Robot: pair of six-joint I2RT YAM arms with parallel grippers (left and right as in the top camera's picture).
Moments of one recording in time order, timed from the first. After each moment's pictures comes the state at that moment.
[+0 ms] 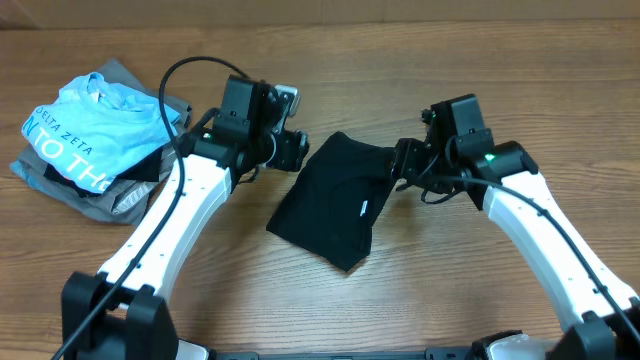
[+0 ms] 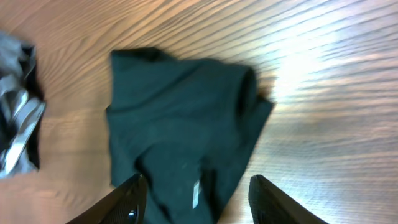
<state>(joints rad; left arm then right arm) -0.31 1.63 1.26 -0.57 0.26 -0.07 0.27 1.50 1.15 -0.74 -0.27 0.58</state>
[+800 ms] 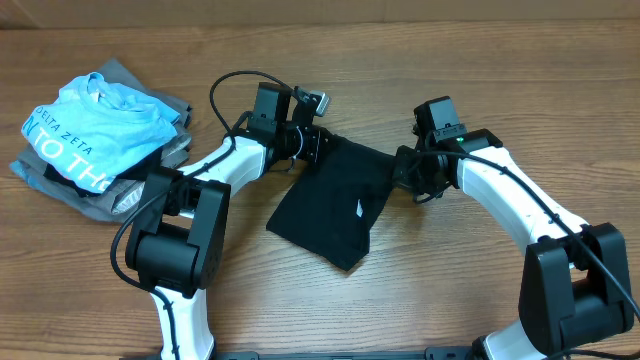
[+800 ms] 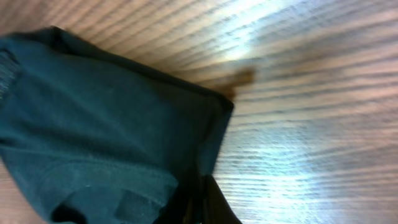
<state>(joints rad) -0.31 2.07 1.26 -0.07 0.64 -0.13 0.27 1.73 1.15 -0.72 -0.23 0.60</state>
